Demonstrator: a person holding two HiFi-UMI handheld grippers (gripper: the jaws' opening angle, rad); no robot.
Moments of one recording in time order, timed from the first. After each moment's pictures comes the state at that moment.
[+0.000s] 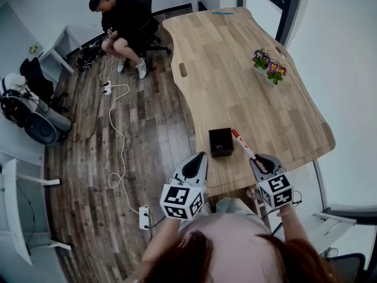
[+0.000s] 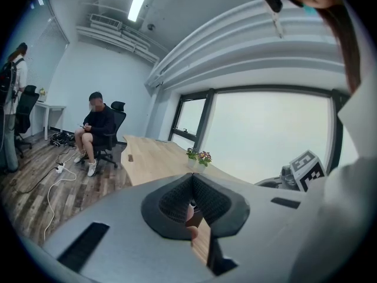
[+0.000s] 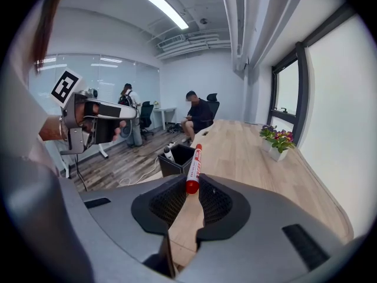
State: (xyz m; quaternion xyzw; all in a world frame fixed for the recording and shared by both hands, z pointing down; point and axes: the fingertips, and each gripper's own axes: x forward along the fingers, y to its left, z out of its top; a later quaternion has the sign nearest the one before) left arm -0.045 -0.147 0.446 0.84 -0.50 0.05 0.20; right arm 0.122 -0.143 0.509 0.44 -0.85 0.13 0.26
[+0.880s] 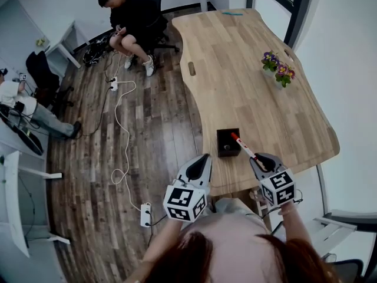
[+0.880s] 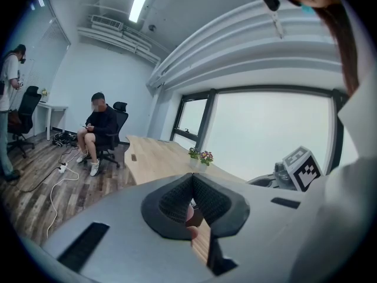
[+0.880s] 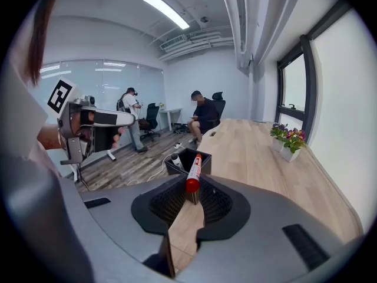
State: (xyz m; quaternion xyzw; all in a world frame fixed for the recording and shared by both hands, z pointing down) left arm -0.057 -0.139 0.447 0.84 -0.51 0.05 0.20; right arm 0.096 -0.152 0.508 0.41 -0.86 0.15 0.26
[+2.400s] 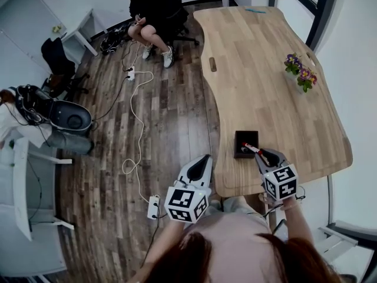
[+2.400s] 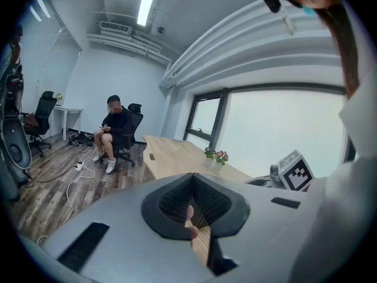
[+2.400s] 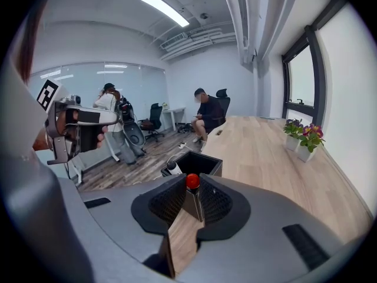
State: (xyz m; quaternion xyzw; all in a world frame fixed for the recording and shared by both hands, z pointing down) left arm -0.107 -0.141 0.454 0.80 -0.56 0.06 0.21; right arm 0.058 -0.189 0.533 0.39 -0.87 0.16 0.25
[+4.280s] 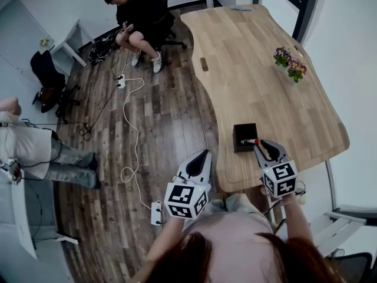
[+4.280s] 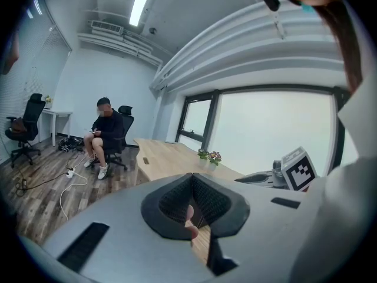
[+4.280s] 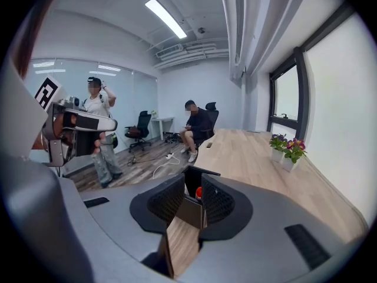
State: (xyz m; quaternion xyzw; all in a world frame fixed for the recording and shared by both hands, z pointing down) left arm -0.120 -0.136 0.444 0.83 -0.52 0.06 0.19; right arm 0.049 -0.178 0.501 0.46 -0.85 0.12 0.22
